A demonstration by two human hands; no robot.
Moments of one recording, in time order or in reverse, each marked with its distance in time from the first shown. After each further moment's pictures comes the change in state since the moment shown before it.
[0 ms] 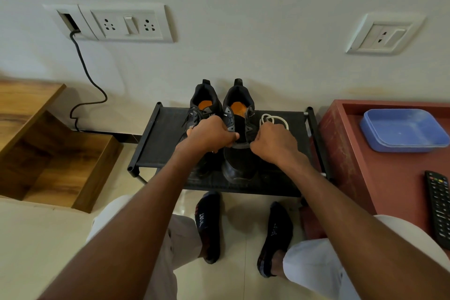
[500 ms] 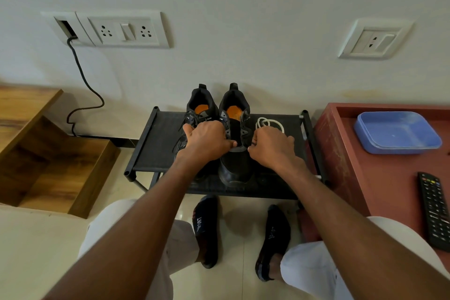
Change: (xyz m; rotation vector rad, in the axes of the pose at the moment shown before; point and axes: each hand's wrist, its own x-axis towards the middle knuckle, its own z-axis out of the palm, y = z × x) left_hand -0.001 0.006 0.012 0.219 0.147 0.045; right_hand -0.009 -0.001 -0.003 -0.078 0.020 -0.011
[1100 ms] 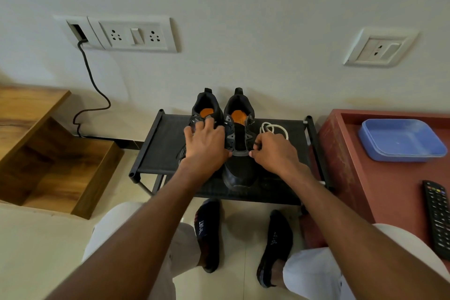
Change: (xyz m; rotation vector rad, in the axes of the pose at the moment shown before) left_hand -0.018 -0.009 0.001 0.267 0.093 0.033; right_hand 0.001 0.005 0.005 0.116 0.021 -0.053
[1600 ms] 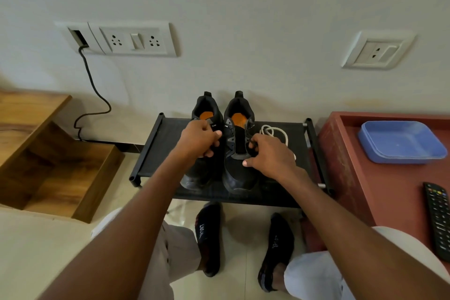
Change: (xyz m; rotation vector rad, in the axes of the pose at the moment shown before) left_hand 0.014 -0.029 -0.015 -0.934 -0.115 -0.284; right_hand -0.001 -0.003 0.001 0.010 -0.030 -0.041
